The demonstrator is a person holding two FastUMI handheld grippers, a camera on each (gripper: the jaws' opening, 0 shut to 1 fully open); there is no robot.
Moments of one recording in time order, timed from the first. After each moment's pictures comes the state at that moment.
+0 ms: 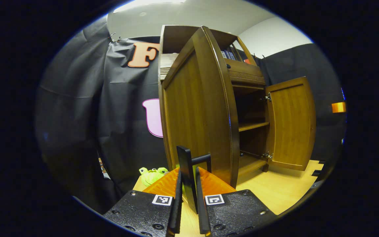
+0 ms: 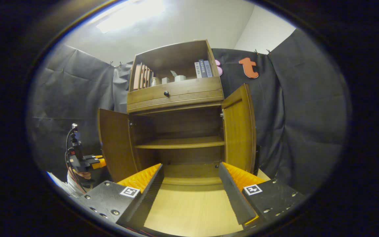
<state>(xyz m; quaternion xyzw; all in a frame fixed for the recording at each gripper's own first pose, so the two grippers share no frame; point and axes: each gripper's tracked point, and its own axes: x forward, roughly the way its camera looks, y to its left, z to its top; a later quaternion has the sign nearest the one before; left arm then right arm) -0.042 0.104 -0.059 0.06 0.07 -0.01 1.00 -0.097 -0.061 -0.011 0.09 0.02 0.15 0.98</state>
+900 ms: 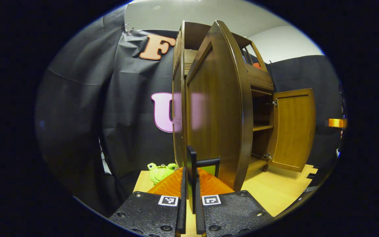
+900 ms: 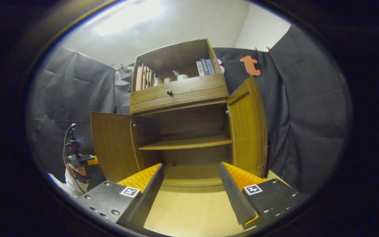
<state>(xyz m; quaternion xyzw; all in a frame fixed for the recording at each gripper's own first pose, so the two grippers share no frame) -0.051 0.168 -0.057 0.01 0.09 -0.03 1.00 -0.083 -0.037 -0.022 0.10 0.01 0.16 0.98</state>
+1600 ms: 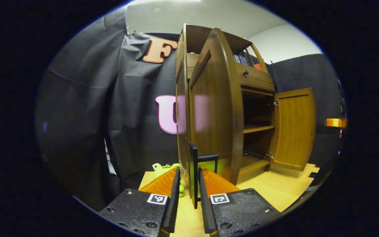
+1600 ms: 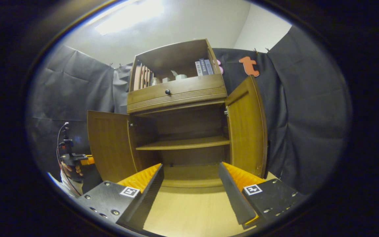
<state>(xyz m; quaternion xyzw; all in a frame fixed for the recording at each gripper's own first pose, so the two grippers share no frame) -0.074 0.173 -0.043 0.04 0.07 0.00 1.00 -0.079 -0.038 -0.025 0.10 0.01 0.16 0.98</state>
